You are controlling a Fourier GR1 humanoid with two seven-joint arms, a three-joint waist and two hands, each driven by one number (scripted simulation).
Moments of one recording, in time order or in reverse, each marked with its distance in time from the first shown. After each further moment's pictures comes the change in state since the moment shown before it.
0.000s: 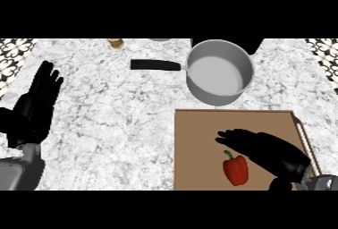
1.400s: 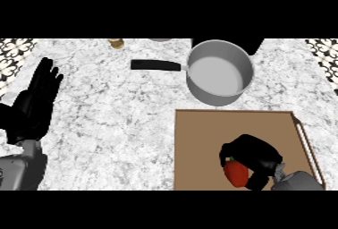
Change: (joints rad) left arm -0.027 -0.103 0.111 -0.002 -0.103 -0.110 0.041; right arm 0.004 0.159 0.008 0.295 0.405 -0.166 -0.316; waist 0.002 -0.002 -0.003
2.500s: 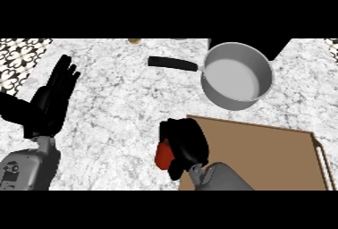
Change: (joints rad) left arm -0.039 -0.043 -0.047 0.011 -0.021 -0.033 0.009; right arm -0.254 0.401 0.240 0.013 -0.083 -0.358 0.920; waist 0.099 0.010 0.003
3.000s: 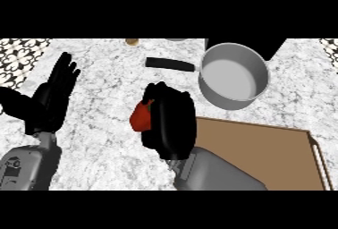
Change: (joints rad) left arm -0.027 0.002 0.005 0.026 -0.010 0.007 0.007; right arm -0.318 0.003 0.061 -0.024 0.156 -0.364 0.409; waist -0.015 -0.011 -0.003
